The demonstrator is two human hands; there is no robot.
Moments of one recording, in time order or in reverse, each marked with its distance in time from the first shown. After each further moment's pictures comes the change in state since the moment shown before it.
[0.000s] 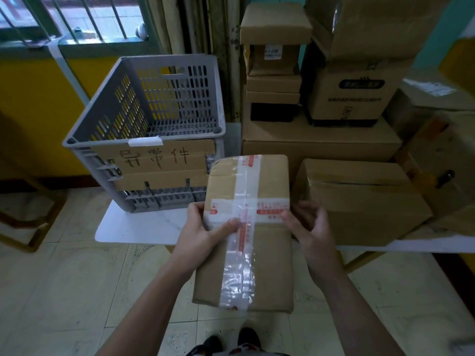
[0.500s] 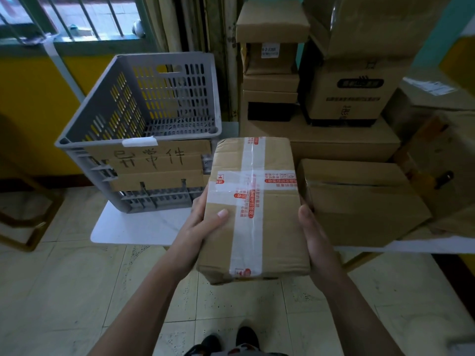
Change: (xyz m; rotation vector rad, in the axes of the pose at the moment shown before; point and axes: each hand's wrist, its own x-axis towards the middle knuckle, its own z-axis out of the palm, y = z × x) left_hand 0.008 0.005 -0.002 -0.117 -0.210 0.066; right_hand 0.003 -0.004 -0.008 0.068 -0.154 0.104
